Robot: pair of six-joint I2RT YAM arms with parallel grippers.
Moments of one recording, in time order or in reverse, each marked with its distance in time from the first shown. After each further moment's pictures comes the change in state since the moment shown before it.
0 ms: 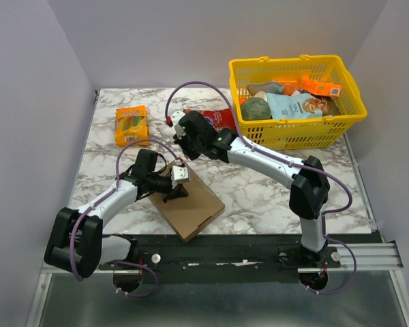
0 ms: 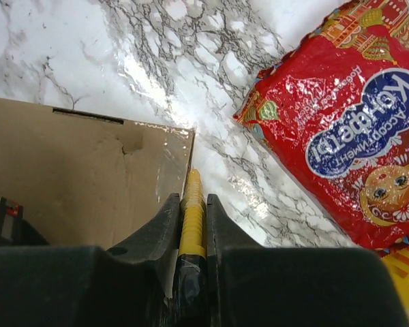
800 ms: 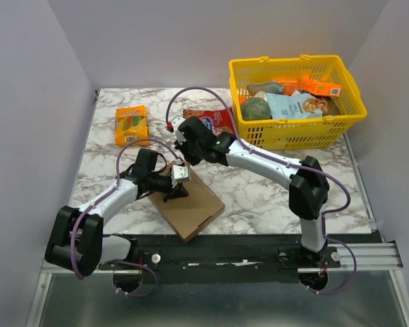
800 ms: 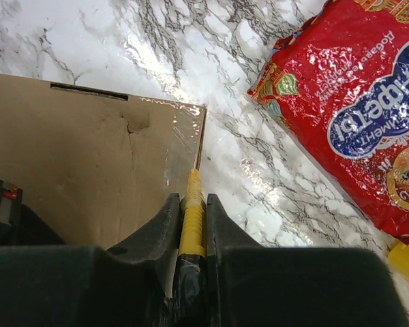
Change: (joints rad) left arm 0.002 0.013 0.010 -0.013 0.005 -0.003; right arm 0.011 -0.006 -0.048 -0.014 -0.005 0.048
